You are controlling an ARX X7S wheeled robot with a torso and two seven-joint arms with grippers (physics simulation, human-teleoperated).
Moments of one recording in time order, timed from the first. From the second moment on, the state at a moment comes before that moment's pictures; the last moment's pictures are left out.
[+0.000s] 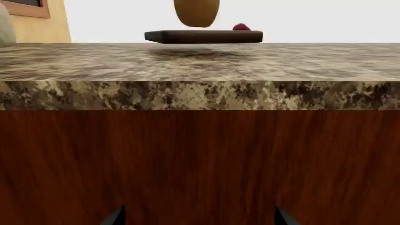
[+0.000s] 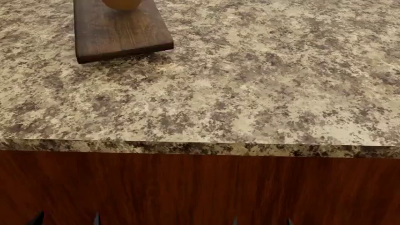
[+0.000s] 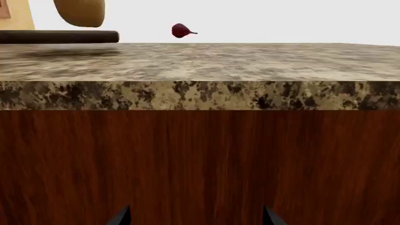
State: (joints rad) left arm 0.00 0.00 0.00 0.00 0.00 0.00 0.00; right arm 0.00 0.00 0.00 0.00 0.00 0.00 0.00
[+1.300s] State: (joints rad) left arm -0.40 -0.16 0.15 0.52 0.04 -0.73 -0.07; right arm 0.39 0.14 -0.05 -0.46 0.09 0.76 0.03
